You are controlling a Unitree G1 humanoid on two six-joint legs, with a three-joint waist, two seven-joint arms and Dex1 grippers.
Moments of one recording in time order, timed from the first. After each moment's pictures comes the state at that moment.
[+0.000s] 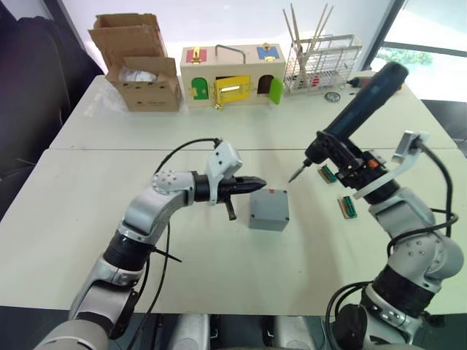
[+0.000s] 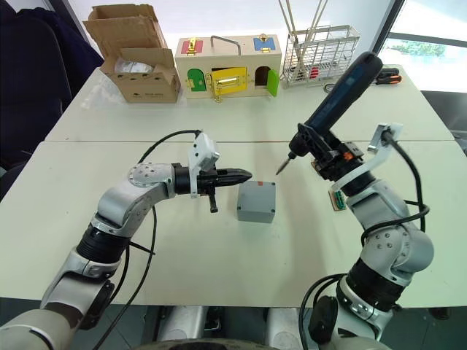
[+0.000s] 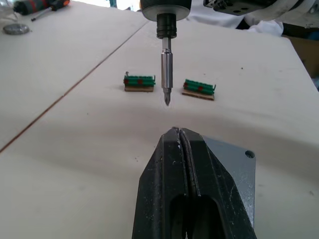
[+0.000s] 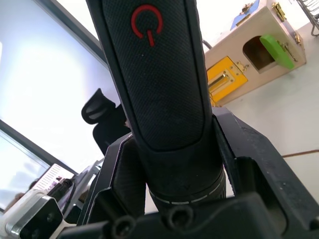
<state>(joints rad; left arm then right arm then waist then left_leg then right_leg) -0.61 0.39 -0.29 -0.09 -0.38 0.56 -0.93 -0.38 -0.13 -0.57 -0.48 0.58 0.93 0.58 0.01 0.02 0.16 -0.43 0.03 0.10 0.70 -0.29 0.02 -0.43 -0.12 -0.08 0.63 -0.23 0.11</state>
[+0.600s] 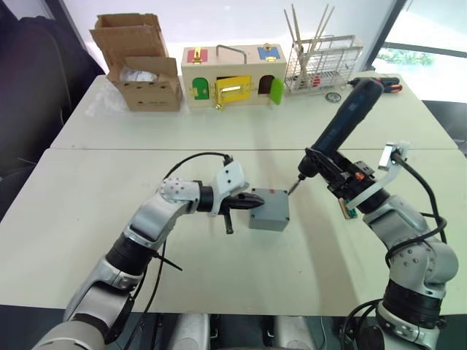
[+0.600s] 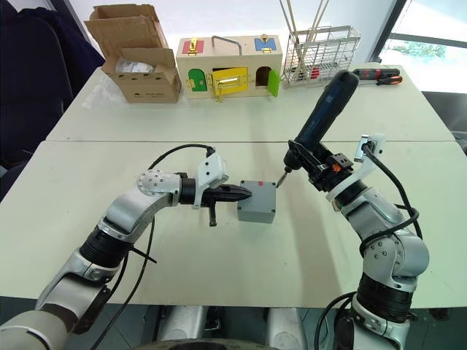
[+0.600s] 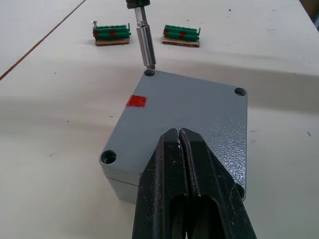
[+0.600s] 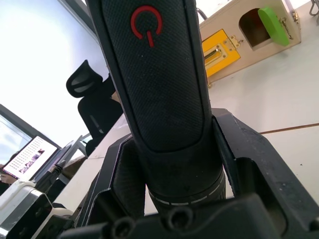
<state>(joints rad) -0.59 0.39 -0.37 -0.07 -0.25 0.50 -0.95 -0.28 -0.28 -0.43 -0.43 0.66 0.80 0.54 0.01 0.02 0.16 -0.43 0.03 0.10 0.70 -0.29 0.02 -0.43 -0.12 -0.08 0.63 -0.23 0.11</state>
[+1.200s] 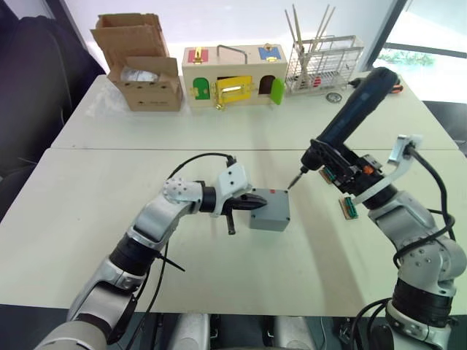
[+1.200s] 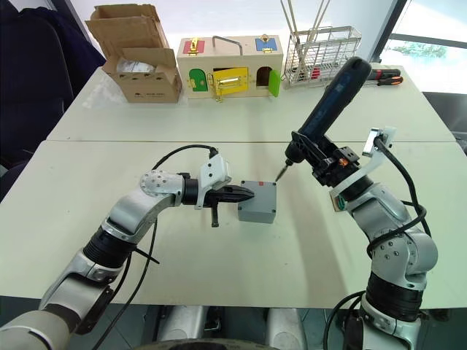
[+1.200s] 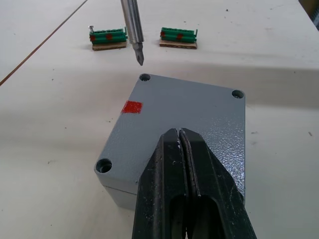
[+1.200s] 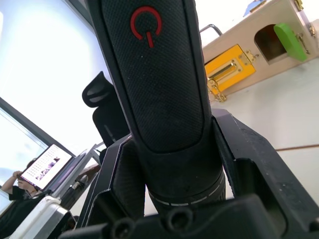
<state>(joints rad) -0.59 0.38 -0.38 -0.06 -0.22 0.47 -0.97 -0.25 -0.34 -0.43 -0.43 0.83 0.76 0.46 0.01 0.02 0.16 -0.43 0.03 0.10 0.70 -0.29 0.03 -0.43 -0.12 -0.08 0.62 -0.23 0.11</state>
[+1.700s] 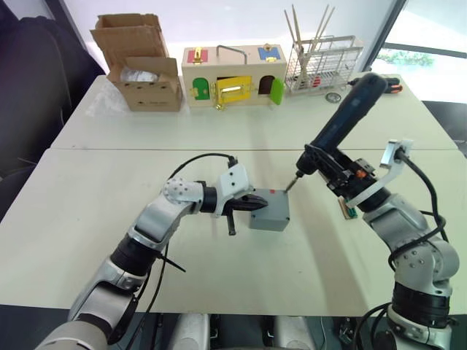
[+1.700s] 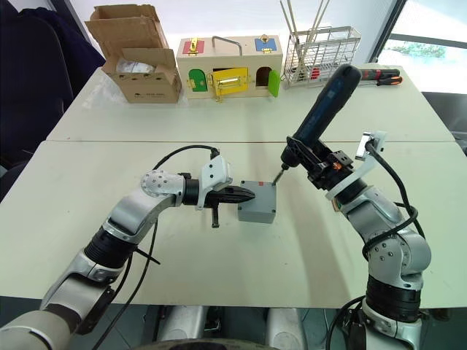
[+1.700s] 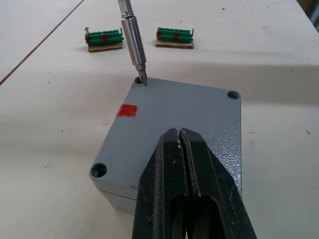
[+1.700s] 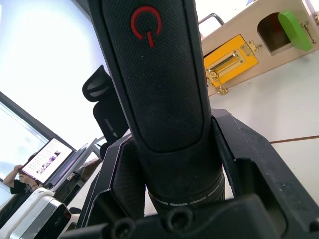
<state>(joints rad) -0.59 0.37 -0.38 -0.07 -0.21 0.46 -0.98 -0.25 -0.37 -0.36 -0.39 0.83 0.67 0.46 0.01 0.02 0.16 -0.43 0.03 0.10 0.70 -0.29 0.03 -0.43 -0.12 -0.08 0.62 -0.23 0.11</state>
